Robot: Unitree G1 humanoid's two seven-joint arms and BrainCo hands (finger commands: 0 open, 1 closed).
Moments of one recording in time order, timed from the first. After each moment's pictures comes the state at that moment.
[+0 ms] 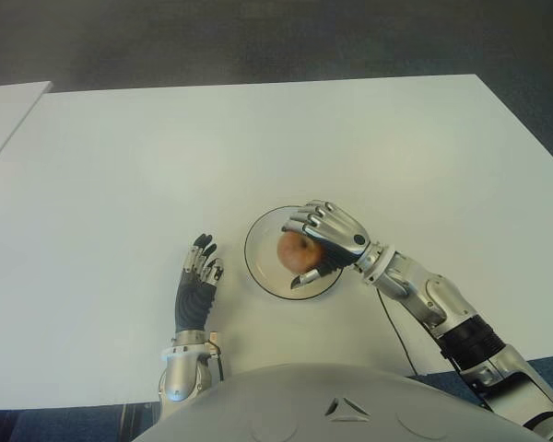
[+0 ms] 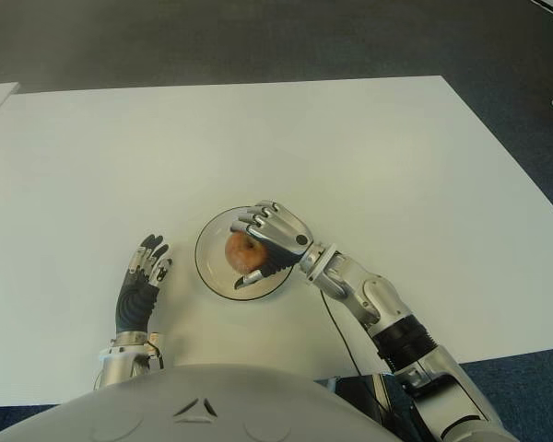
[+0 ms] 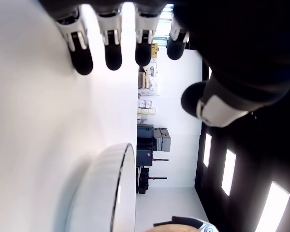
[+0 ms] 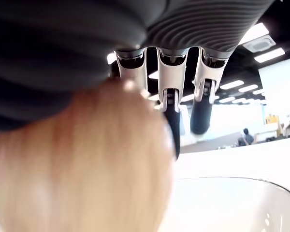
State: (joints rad) left arm 0.68 -0.07 -0.09 -0.14 0.02 -0.35 0.03; right arm -0.10 -0.51 0.48 -0.01 -0.97 -0.50 -0.18
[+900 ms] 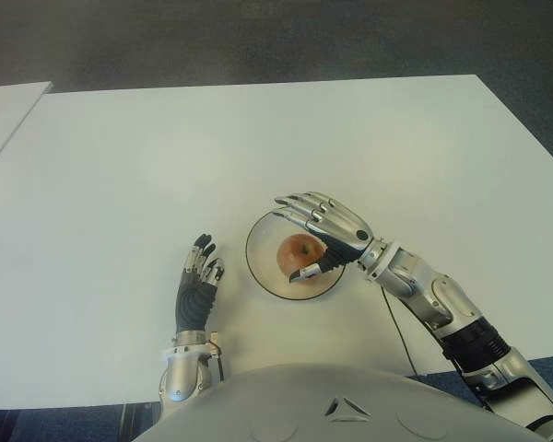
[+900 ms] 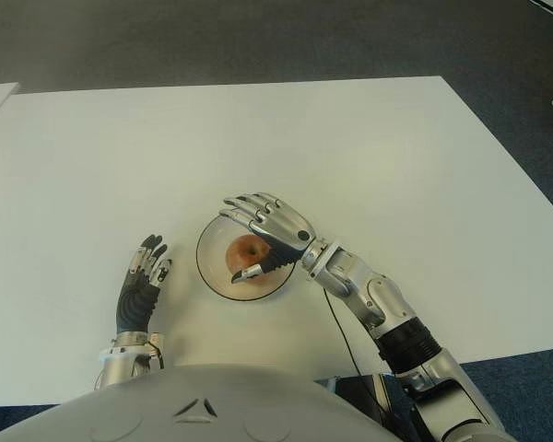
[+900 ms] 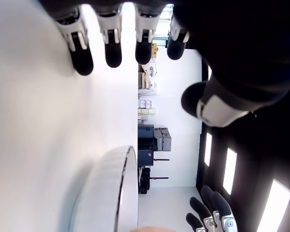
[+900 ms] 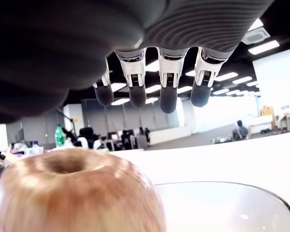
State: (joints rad) left arm 0.68 -0.07 -0.09 -0.14 0.04 -0.35 0.04; right arm -0.08 -0.51 0.44 -0.09 -0.92 -0.45 -0.06
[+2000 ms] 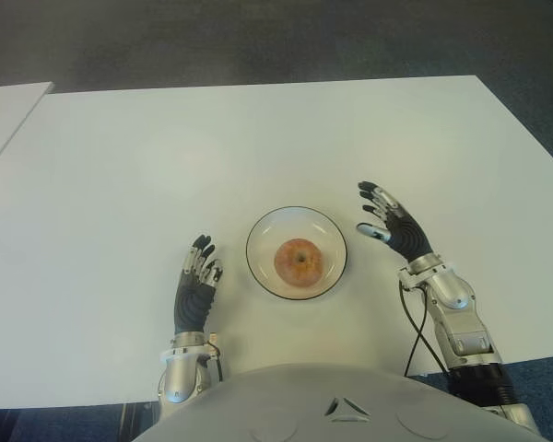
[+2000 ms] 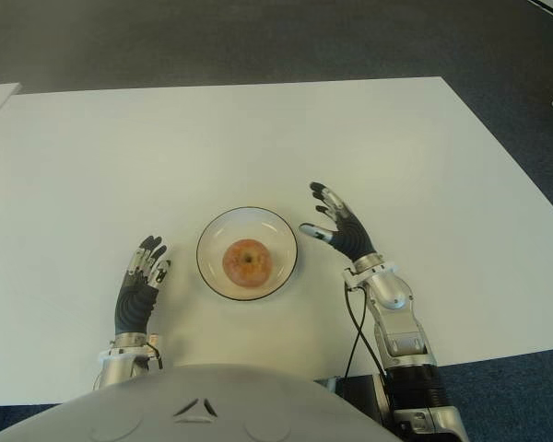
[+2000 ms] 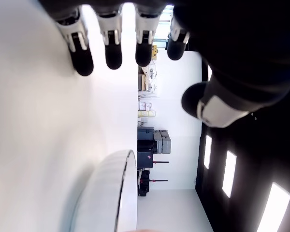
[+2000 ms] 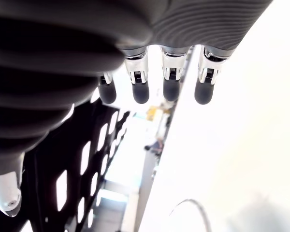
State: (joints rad) left arm 0.69 -0.06 -0.08 -0.14 0.02 -0.35 0.04; right arm 0.18 -0.32 0.00 0.00 0.15 -0.16 0.26
